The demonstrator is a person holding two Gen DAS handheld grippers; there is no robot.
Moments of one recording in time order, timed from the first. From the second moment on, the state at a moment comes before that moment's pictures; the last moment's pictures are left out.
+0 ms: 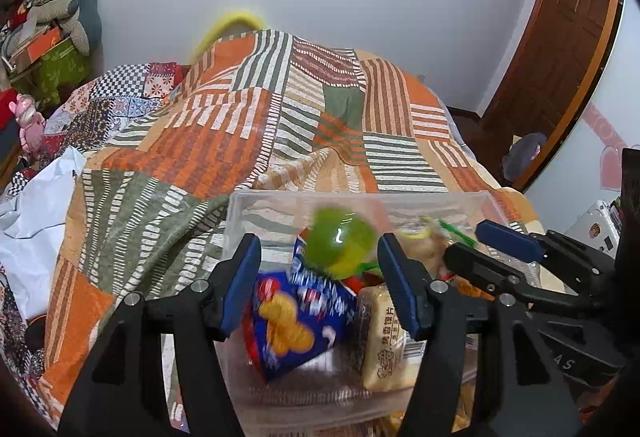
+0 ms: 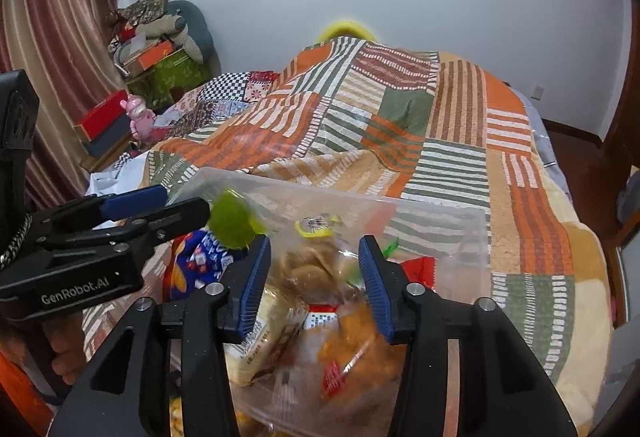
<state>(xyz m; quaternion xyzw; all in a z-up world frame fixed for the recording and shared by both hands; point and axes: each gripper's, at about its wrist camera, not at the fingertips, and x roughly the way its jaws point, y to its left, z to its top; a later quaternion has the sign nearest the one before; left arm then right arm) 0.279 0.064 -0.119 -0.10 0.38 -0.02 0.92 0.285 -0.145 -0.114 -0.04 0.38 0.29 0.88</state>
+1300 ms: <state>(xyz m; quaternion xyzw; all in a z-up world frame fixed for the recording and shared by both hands) 0.140 0.071 -0.155 -0.07 0.44 -0.01 0.90 0.178 -0.190 -0.158 -0.05 0.43 0.29 0.85</state>
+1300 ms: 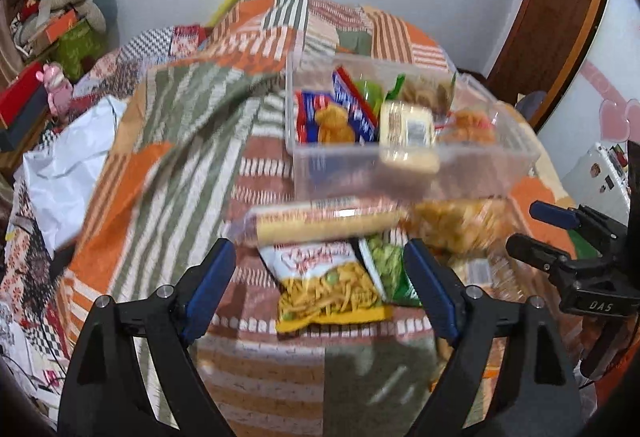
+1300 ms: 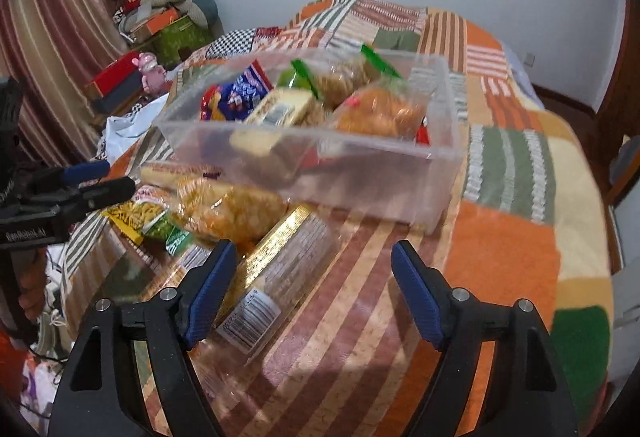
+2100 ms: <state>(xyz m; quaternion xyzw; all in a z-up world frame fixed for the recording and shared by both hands) 0.128 0.105 -0.189 -0.10 0.45 0.02 0.89 0.176 -0.211 -0.164 -0.04 0.45 0.28 0.85</state>
